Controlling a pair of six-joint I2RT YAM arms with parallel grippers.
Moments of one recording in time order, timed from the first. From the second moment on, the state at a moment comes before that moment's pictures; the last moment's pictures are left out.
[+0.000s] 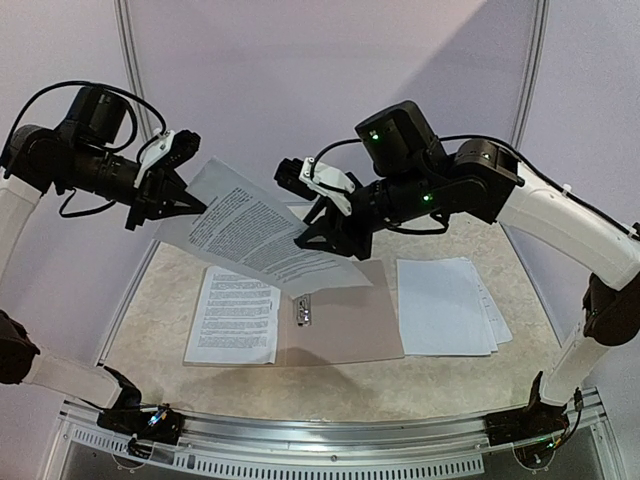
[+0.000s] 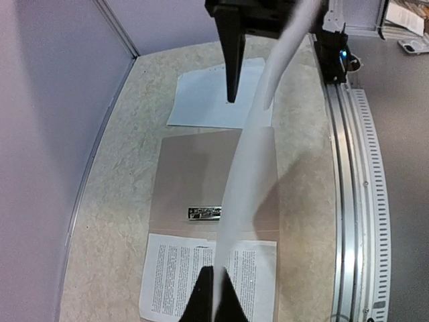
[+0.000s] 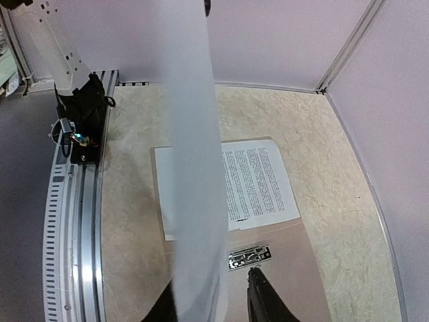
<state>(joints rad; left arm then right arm) -0.49 1.28 1.81 -1.32 0.59 0.82 1.11 1.69 1.91 -0.80 -0.16 -0.31</state>
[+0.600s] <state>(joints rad) -0.59 1.29 1.81 -1.33 0.45 0.87 1.11 1.74 1.89 -0.67 -0.14 -0.30</state>
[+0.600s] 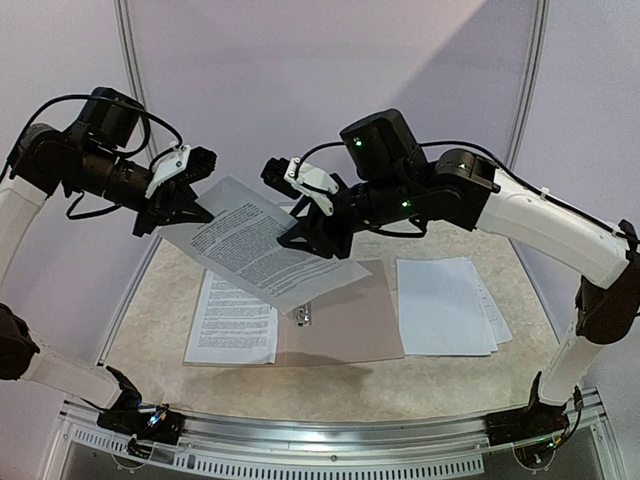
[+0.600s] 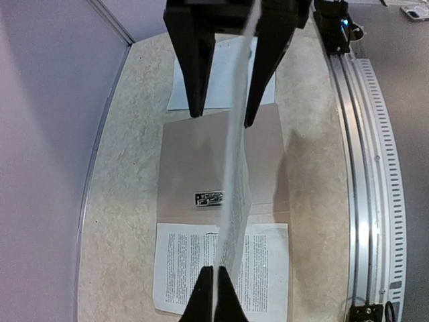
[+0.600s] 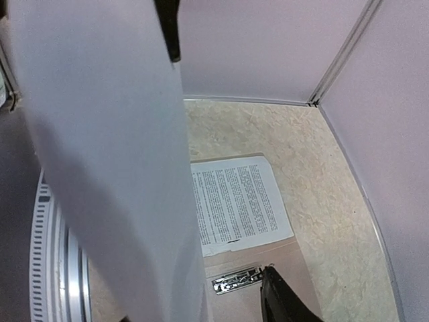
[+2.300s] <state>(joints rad) -0.02 1.64 1.09 -1.02 0.29 -0.08 0.79 2.15 1.56 0.01 -0.40 0.69</state>
